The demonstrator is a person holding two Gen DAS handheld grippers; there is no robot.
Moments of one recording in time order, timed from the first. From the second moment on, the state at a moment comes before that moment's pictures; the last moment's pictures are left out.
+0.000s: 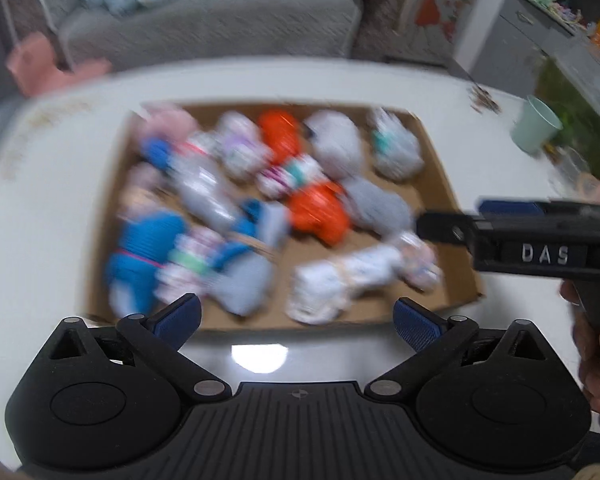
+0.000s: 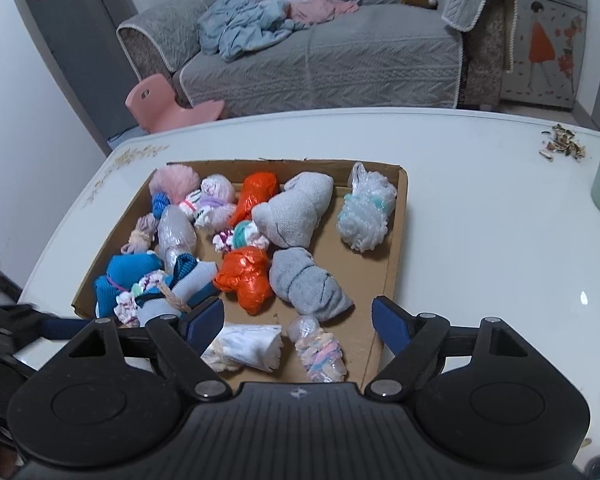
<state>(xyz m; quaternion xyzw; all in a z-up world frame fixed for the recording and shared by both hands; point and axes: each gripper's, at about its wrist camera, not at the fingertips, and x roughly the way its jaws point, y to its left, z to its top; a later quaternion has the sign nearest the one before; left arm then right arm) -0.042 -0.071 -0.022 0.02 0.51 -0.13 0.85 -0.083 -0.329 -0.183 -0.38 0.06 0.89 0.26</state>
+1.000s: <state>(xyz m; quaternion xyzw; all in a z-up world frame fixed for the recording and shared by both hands) -0.037 -0.012 -0.012 0.05 0.47 -0.09 0.88 -0.113 -0.375 -0.202 -0.39 0.03 0.88 0.27</state>
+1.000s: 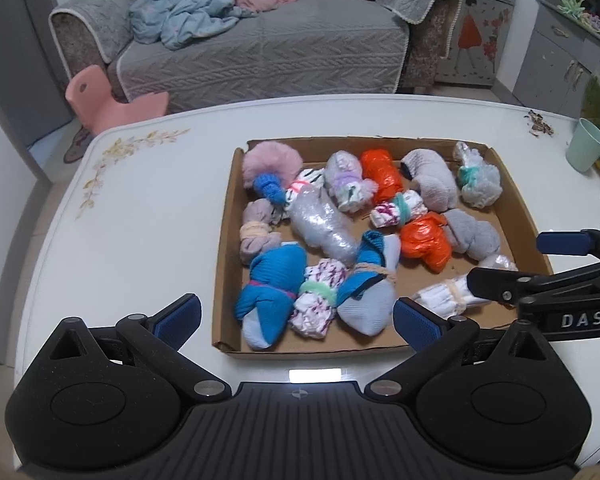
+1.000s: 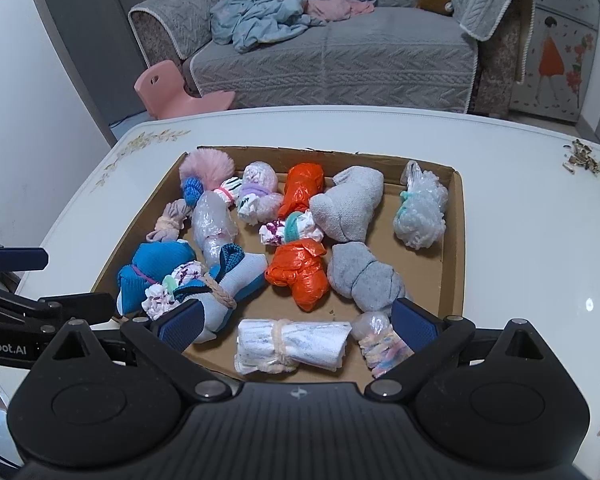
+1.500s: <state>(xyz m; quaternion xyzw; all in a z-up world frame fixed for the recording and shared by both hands) -0.035 -0.018 -0.022 0.08 0.48 -0.07 0.87 -0.113 -0.376 -0.203 -0.39 0.02 0.88 0.26</state>
